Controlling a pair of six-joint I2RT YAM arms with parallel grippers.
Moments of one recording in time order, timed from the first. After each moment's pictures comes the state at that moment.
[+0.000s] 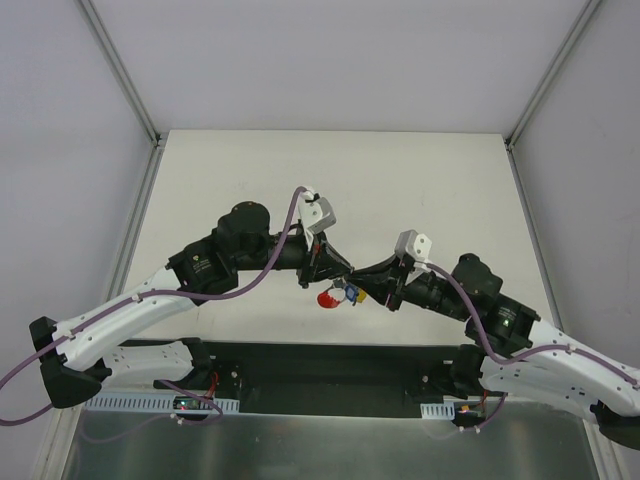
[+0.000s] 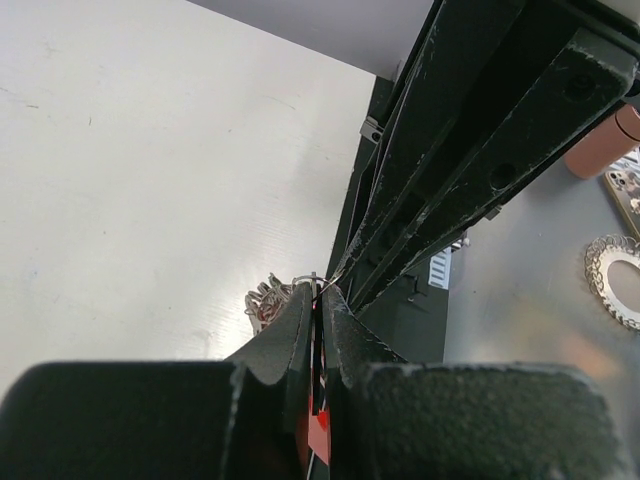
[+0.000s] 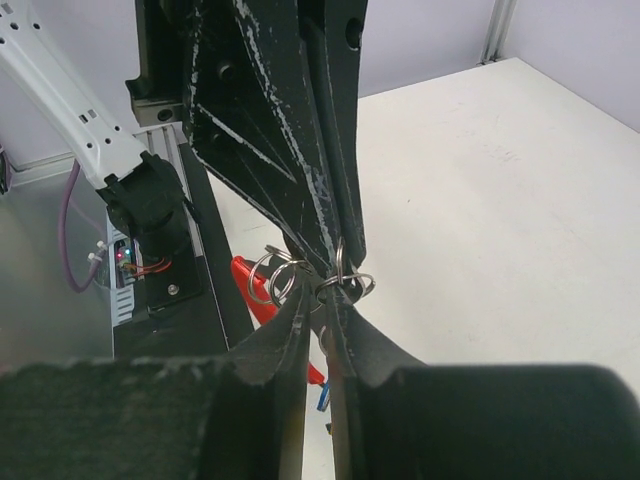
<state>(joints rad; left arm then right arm) -0.99 1.05 1.10 -0.28 0.45 -0.19 1.08 0.64 0.72 -0.09 -0.14 0.04</state>
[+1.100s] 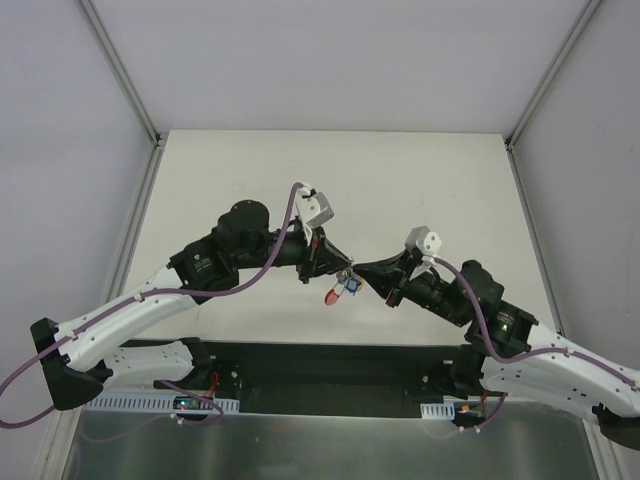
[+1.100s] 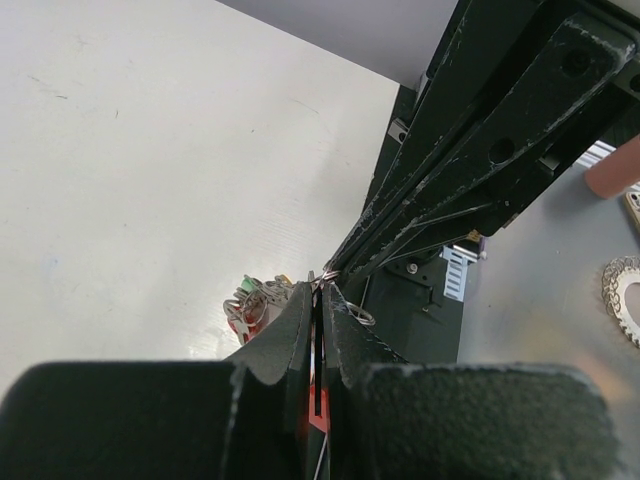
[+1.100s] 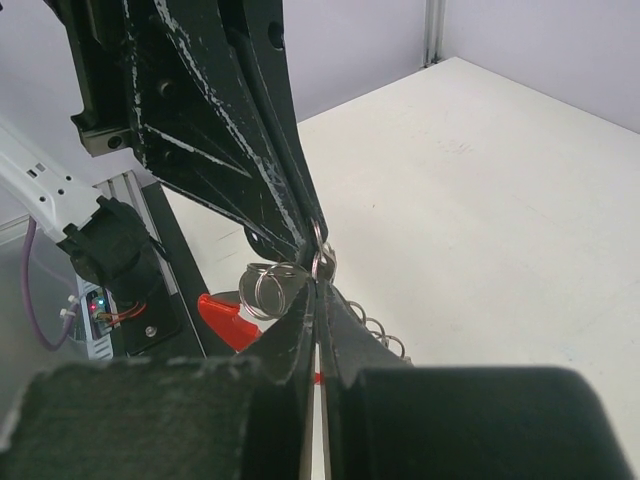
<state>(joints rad) -0.96 1.05 1.08 -0.26 0.41 -0.20 1.10 0.60 0.66 -0.03 0.03 0.13</state>
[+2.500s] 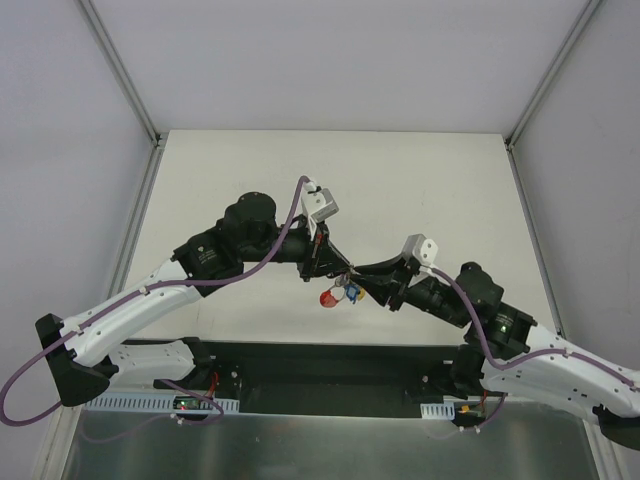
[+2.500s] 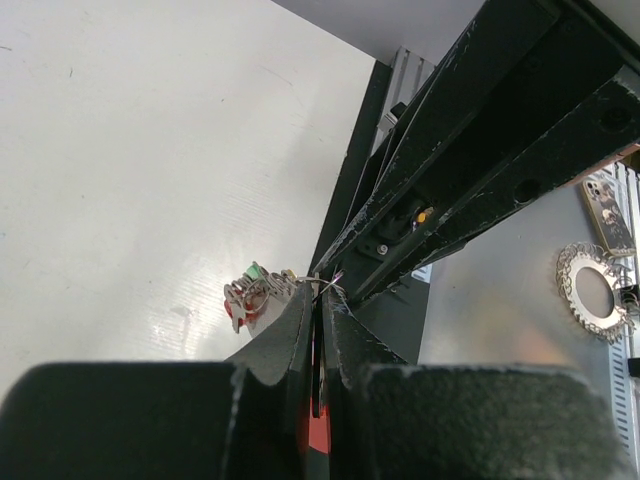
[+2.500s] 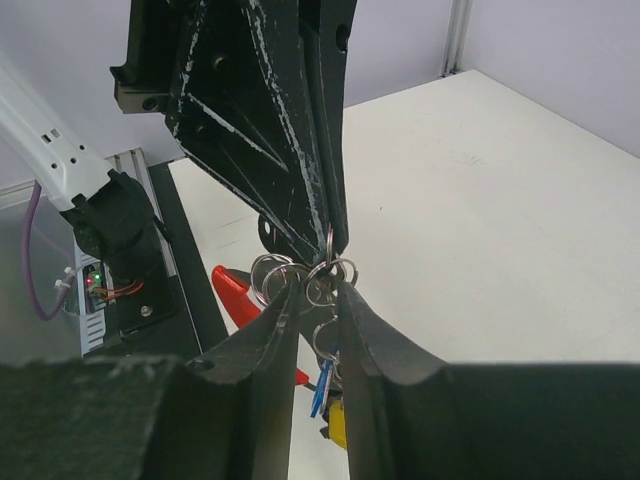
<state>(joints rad) -0.93 1.10 1.14 -0.34 0.49 -0.26 1.11 0.58 0.63 0.00 -0.04 0.05</state>
